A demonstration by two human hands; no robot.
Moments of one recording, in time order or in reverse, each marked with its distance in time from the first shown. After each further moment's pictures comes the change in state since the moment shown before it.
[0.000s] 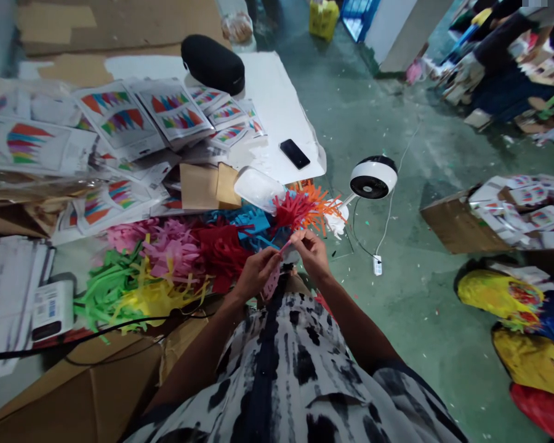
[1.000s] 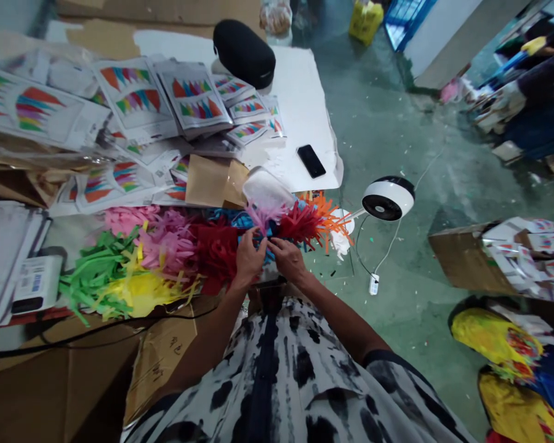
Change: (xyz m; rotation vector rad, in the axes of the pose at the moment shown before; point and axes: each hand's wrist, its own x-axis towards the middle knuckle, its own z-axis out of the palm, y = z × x) left_hand 0.066 -0.060 0.004 0.223 0.637 -0.241; right_hand 0.063 0.089 0.012 -1.115 -0.536 -0.445
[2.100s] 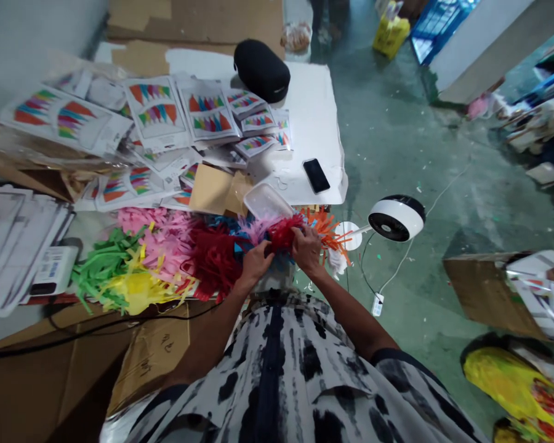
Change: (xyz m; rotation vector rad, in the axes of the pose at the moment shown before) left_hand 0.021 -0.002 0.042 0.308 -0.246 0.011; right_hand 0.043 0.075 -0.052 -0.122 0.151 0.176
